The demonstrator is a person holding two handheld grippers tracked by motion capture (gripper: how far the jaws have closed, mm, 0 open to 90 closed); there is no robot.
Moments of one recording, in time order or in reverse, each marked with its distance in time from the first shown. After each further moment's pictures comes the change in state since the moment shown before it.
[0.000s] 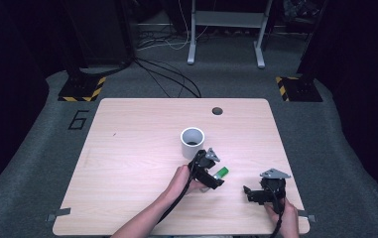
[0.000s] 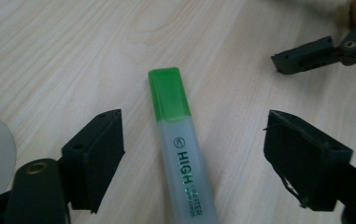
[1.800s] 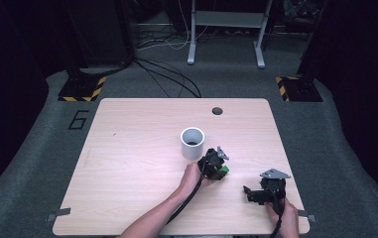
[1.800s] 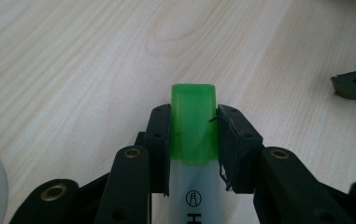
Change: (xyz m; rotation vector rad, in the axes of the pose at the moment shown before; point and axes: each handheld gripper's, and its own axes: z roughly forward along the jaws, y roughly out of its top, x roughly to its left) left arm 0.000 0.013 0.031 0.012 0.083 -0.005; right arm 0.001 0.000 0.000 -0.002 -0.007 0.006
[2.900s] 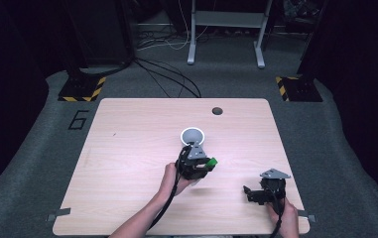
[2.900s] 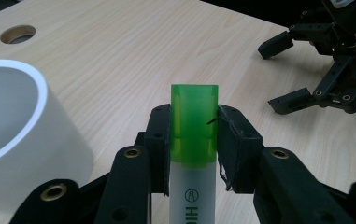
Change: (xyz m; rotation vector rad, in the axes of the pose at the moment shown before) left arm 0.004 -0.027 -0.091 -0.263 0.026 0.006; right arm 0.000 0.000 0.000 0.000 0.000 0.000
